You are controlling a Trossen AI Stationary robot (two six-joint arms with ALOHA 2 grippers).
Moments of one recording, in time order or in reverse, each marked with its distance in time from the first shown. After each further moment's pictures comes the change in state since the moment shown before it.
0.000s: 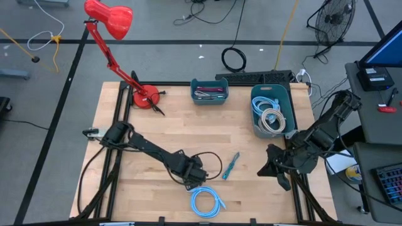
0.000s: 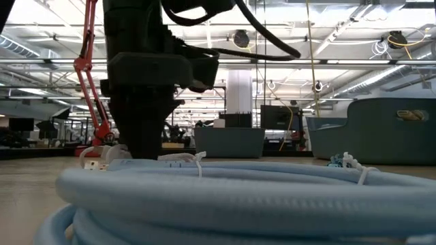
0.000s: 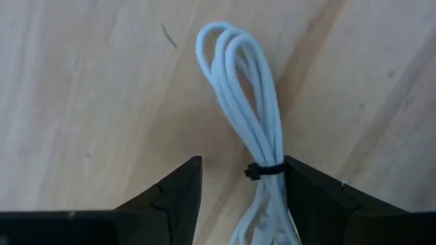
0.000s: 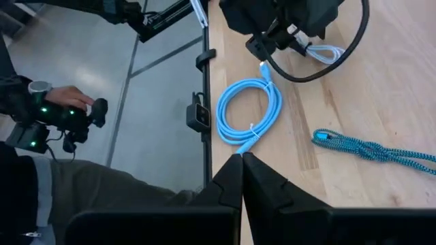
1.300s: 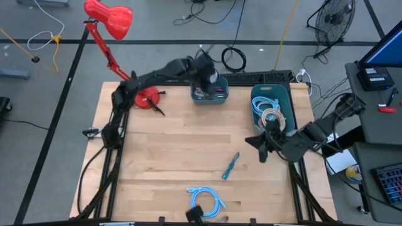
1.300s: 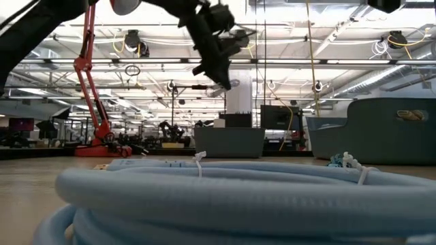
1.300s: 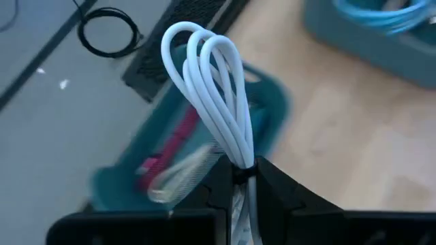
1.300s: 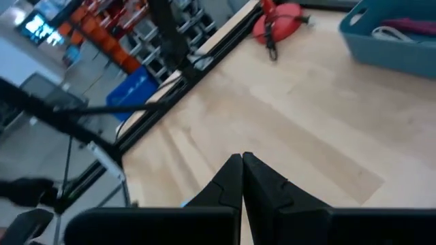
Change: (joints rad) left arm 0.833 0.000 0.596 -0.031 0.079 0.743; right arm -0.184 0.000 0.000 0.007 0.447 0.164
